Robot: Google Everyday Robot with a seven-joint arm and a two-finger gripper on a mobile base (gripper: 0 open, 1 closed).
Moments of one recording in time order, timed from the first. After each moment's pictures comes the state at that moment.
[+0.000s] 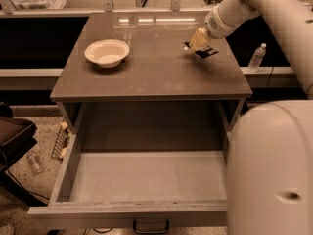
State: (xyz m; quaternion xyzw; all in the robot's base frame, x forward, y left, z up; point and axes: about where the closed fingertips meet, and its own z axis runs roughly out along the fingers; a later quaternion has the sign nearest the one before) arm 0.772 -0.161 0.873 -0.29 0.91 0.12 0.29
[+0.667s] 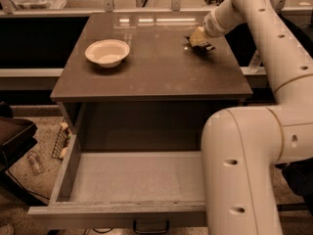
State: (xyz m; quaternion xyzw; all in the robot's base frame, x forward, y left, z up) arm 0.849 -0.179 0.847 -0.25 0.90 0.11 0.33
